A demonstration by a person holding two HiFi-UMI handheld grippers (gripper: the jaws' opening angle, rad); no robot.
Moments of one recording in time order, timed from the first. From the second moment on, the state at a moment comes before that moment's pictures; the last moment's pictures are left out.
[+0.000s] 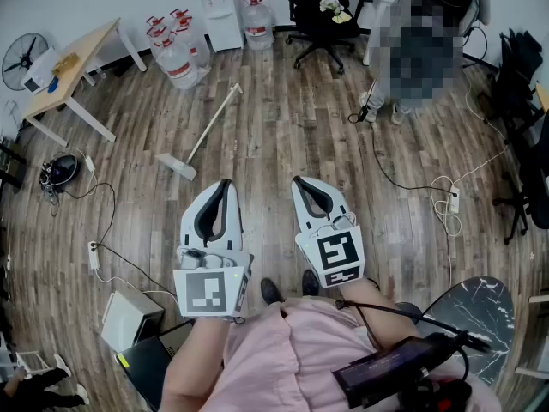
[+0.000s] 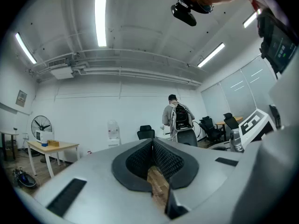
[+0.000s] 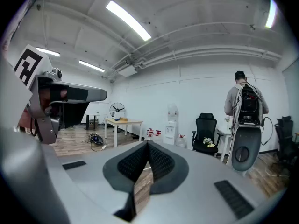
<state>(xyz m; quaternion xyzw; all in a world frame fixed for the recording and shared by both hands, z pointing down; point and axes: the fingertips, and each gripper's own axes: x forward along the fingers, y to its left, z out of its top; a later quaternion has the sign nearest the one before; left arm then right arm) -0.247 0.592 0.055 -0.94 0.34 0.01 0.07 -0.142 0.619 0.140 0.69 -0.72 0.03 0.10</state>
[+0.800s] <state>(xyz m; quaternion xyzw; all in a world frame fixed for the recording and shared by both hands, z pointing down) -0.183 0.607 0.060 -0.95 0.31 0.00 0.07 -0.095 0.628 0.151 0.69 -0.72 0.05 0.08</state>
